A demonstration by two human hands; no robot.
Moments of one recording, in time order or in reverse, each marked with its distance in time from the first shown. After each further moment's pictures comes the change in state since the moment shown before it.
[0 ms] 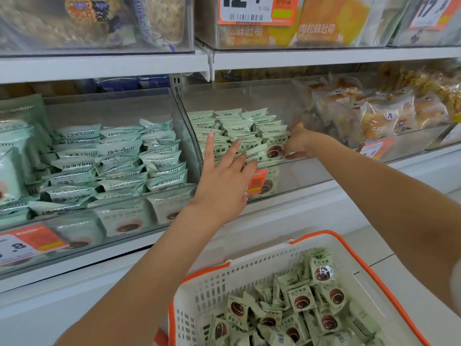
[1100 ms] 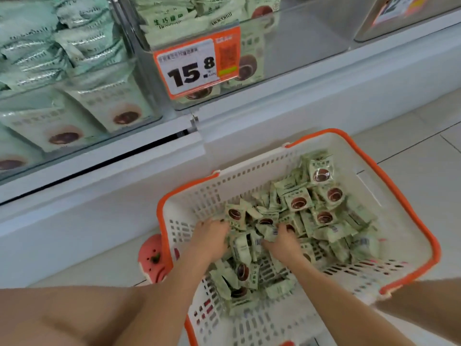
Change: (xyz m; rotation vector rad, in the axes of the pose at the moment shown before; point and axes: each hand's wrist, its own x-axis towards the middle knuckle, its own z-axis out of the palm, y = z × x) left_hand -0.177 0.121 0.183 -0.443 -0.917 -0.074; right_hand -0.189 0.333 0.263 -0.281 -0.312 0.420
